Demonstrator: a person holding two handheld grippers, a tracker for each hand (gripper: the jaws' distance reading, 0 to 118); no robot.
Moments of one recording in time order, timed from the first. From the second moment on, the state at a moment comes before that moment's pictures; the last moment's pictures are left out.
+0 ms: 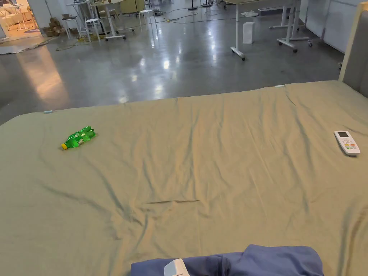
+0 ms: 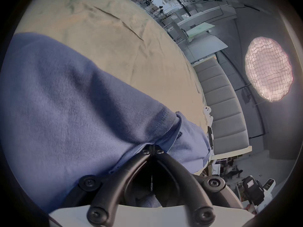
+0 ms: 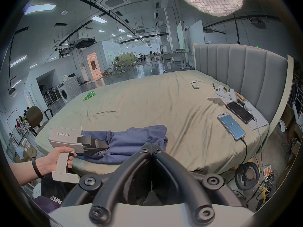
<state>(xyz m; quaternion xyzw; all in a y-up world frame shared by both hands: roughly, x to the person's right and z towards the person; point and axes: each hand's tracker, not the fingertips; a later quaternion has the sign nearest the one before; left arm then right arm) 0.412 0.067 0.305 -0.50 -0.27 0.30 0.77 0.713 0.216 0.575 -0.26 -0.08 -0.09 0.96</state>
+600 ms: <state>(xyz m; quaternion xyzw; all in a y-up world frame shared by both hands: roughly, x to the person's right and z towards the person) 0.225 0.083 0.303 -0.44 -0.19 0.51 0.71 0.695 0.220 0.559 -0.26 -0.05 -0.09 0.96</state>
